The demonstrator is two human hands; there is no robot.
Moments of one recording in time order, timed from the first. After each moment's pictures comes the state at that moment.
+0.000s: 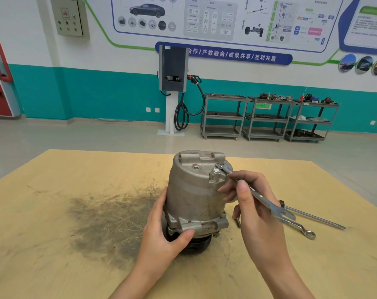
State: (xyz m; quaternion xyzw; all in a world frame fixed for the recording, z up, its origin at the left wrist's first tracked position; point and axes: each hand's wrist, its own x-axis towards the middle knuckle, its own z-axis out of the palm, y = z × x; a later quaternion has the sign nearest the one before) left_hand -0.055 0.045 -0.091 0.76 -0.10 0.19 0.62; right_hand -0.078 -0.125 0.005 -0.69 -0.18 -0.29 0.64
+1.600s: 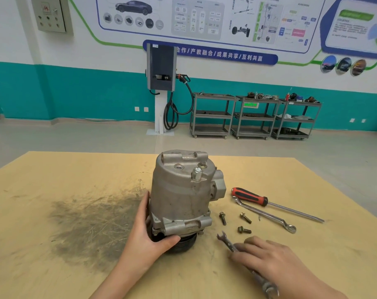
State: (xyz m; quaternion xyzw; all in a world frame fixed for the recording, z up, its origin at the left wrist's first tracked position) left_hand -0.043 0.053 -0.106 0.73 -0.10 0.07 0.67; right_hand -0.091 -0.243 -0.057 -0.93 -0.35 -0.15 -0.01
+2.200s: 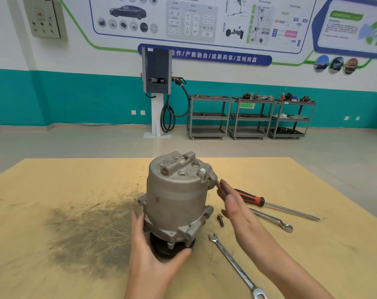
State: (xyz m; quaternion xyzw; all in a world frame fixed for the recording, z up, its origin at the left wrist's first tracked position) left_hand -0.080 0.019 -0.099 0.77 0.02 0.18 0.61; right_hand -0.082 -0.173 -0.009 -0.81 -0.12 -0.03 0.57
